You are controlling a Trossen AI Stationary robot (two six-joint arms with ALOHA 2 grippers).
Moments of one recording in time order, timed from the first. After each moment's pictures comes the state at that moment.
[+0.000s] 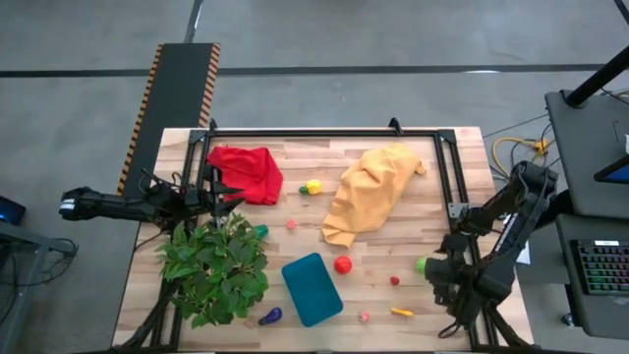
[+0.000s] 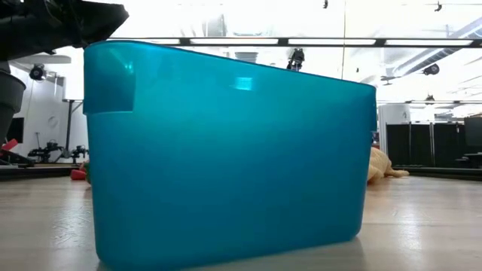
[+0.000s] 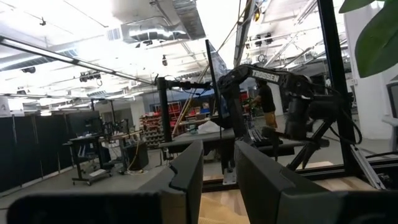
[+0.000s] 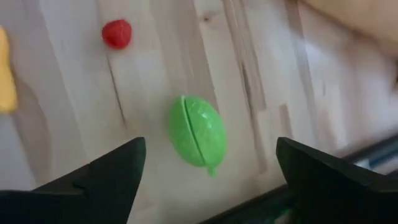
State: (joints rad) left arm -0.05 0.35 0.06 0.60 -0.13 0.23; right arm 1.08 1.46 1.01 -1.32 0.34 1.26
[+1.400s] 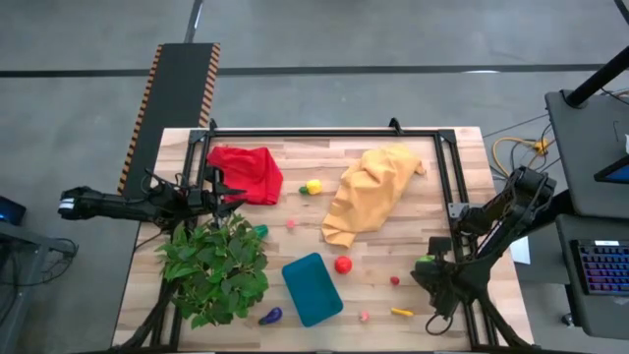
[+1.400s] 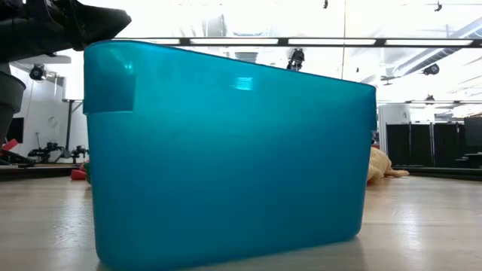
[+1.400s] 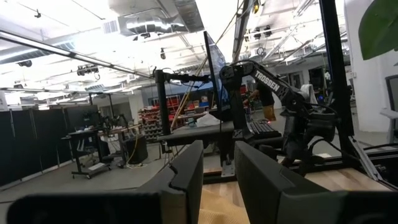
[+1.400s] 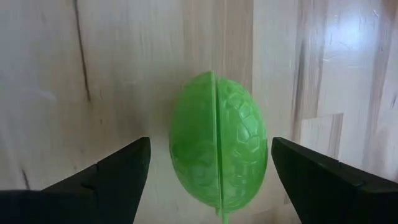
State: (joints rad) left arm -0.05 0.37 0.06 0.60 -0.14 0.22; right arm 1.00 1.52 0.75 -0.99 0.24 1.05
